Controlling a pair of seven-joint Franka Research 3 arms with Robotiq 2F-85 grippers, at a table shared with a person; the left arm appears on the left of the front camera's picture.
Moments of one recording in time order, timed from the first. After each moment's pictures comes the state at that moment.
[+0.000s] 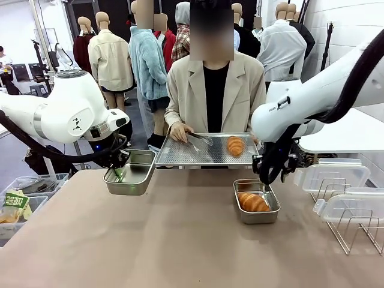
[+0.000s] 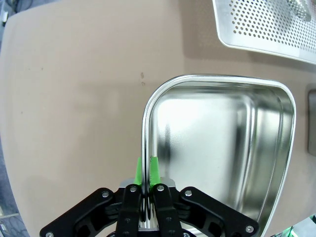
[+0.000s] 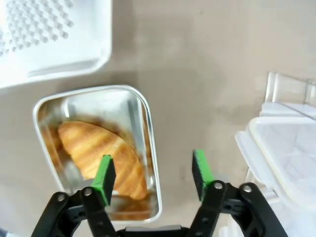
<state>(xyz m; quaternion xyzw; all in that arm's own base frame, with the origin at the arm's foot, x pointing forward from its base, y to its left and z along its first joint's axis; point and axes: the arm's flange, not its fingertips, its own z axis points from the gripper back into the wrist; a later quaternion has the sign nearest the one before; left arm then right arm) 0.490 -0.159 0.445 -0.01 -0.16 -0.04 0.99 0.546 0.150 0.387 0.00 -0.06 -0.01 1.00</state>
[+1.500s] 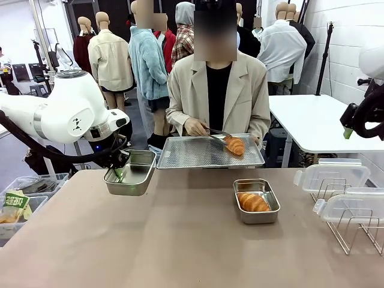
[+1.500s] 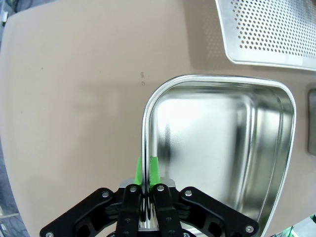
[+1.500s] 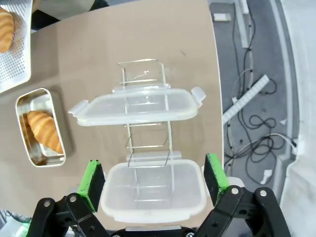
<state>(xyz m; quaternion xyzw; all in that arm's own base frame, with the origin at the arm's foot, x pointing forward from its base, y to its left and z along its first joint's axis) 0.490 -0.160 0.445 -0.01 -0.16 -0.04 0.99 0.466 -0.080 0.543 0.02 -0.15 -0.06 0.99</state>
